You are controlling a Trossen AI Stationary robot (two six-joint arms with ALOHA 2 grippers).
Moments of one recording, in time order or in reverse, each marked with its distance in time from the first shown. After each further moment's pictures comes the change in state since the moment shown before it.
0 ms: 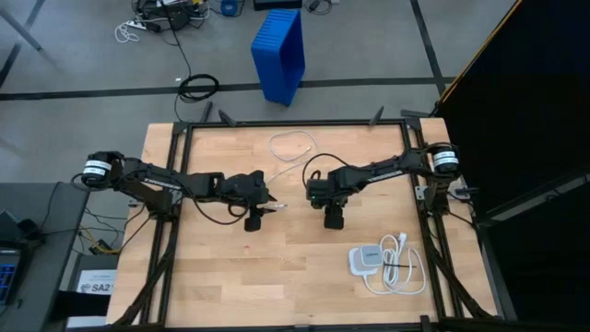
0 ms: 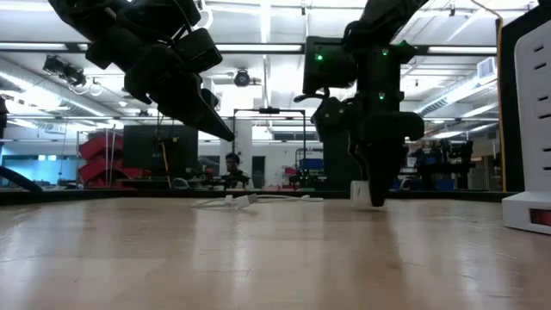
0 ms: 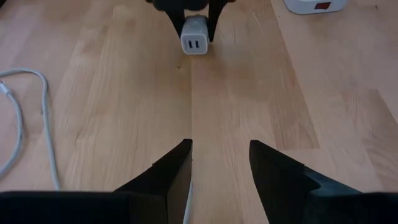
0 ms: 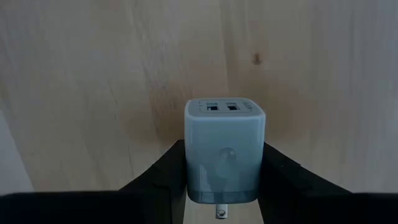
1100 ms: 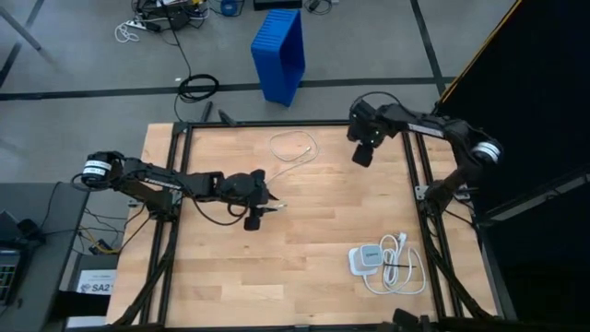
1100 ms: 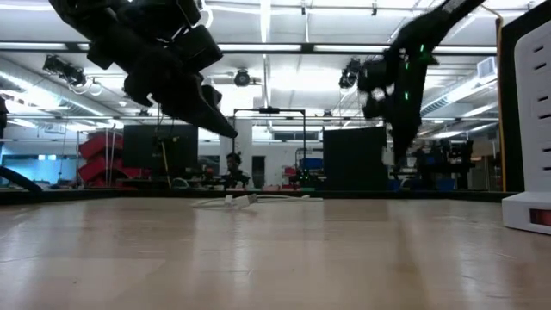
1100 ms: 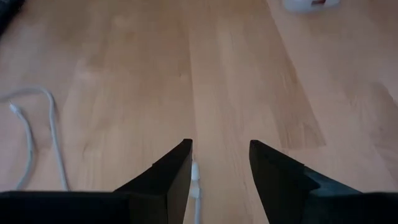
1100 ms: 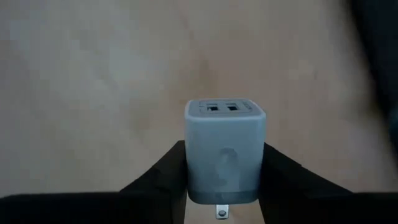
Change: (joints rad) left arm 0.007 0.000 0.000 -0.026 0.006 0.059; right arm -0.628 -0.431 -0.088 -0.066 0.026 -0.332
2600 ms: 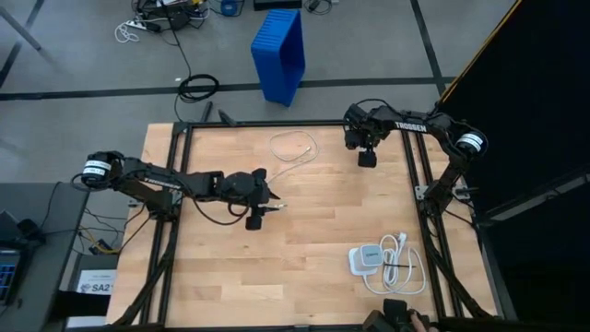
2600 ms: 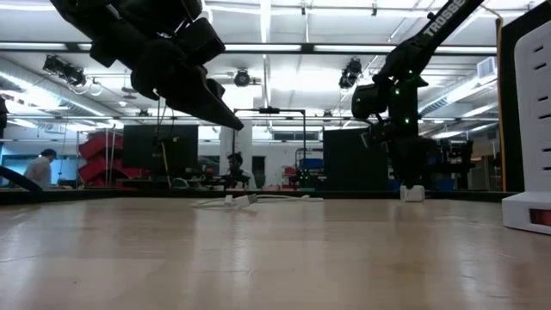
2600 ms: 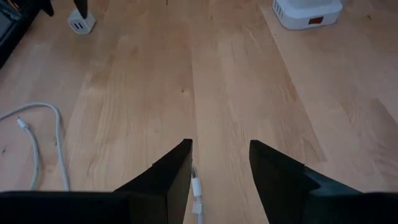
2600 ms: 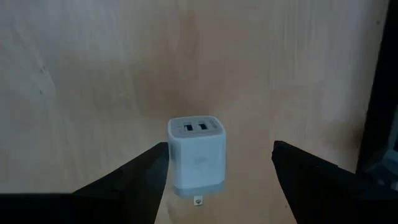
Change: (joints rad) left arm -0.001 0.000 0.000 0.083 -0.002 0.025; right arm -0.092 0.260 -0.045 0.022 0.161 -0.410
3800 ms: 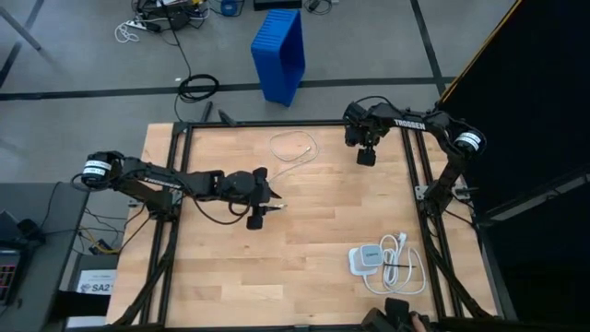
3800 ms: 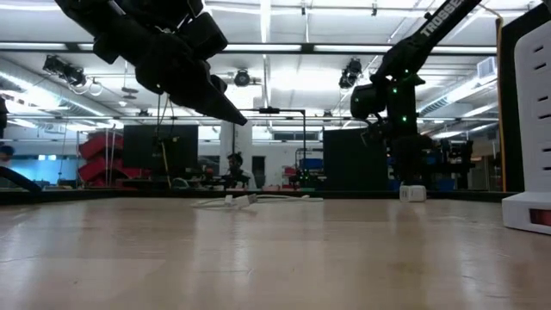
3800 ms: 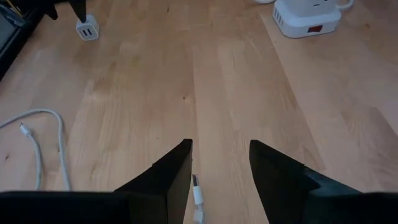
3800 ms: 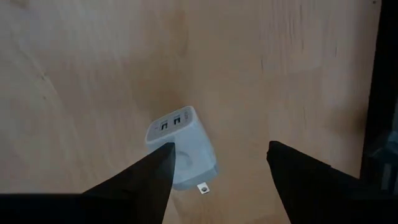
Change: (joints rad) left arm 0.000 -0.001 0.032 -0.011 0.000 -0.003; right arm -0.007 0.021 0.062 -0.067 0.006 0.080
